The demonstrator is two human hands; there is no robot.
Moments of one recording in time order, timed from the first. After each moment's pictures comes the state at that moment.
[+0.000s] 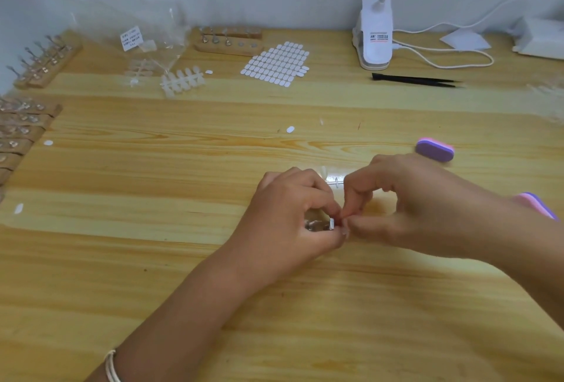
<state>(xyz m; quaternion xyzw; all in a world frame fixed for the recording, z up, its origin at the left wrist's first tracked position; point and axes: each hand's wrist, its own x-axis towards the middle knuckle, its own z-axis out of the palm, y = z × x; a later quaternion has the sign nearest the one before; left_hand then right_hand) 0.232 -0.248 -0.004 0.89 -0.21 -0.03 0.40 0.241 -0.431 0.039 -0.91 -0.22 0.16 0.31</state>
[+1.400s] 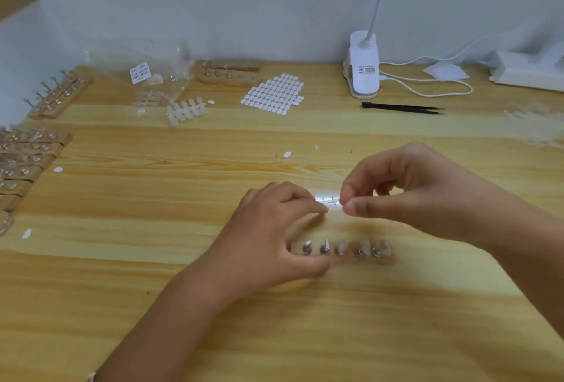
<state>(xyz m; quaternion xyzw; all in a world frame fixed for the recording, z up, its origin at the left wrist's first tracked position) 0.239 -0.224 0.001 0.92 -0.25 -0.05 0.30 0.257 -0.442 0.052 -0.86 -0.17 0.15 0.46</state>
